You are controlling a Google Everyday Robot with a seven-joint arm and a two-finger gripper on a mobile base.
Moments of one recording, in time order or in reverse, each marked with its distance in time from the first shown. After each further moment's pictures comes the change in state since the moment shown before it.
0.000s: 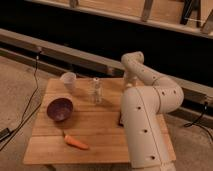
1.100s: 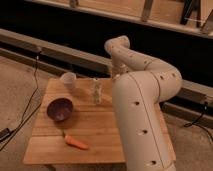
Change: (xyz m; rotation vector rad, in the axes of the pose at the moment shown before) arm 0.046 0.095 -0.131 0.085 -0.006 -0.251
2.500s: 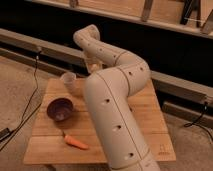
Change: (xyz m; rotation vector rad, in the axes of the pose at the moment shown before) arm -0.041 0.139 -0.043 -0.037 -0.148 -0.278
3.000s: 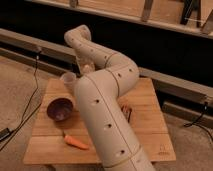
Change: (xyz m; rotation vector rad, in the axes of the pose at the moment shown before) arm 0.002 0.067 -0.006 -0.029 0.056 -0.104
